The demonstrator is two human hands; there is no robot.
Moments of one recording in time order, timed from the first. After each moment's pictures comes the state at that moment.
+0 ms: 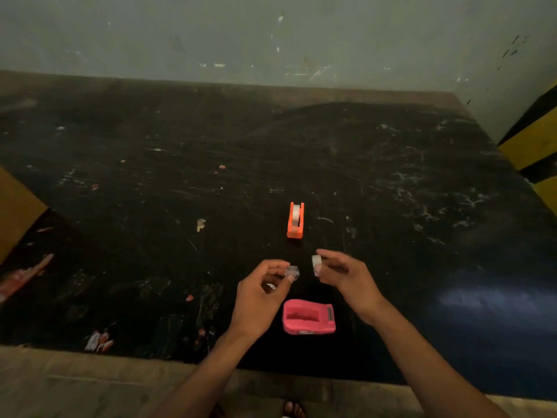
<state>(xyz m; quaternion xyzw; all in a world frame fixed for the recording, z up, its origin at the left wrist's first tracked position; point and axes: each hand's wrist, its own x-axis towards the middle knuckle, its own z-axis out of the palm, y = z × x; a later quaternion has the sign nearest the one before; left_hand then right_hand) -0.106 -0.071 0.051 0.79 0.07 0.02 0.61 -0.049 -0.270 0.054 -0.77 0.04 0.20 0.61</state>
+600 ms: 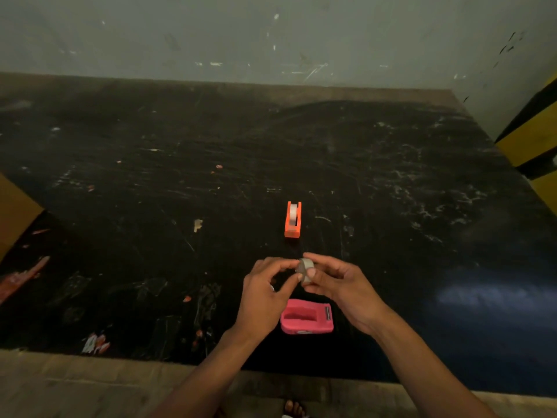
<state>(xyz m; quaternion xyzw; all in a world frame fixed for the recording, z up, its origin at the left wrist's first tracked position) -0.102 -0.082 0.063 0.85 -0.04 0.10 0.51 -0.071 -0.261 0.075 -0.60 0.02 0.25 0.76</state>
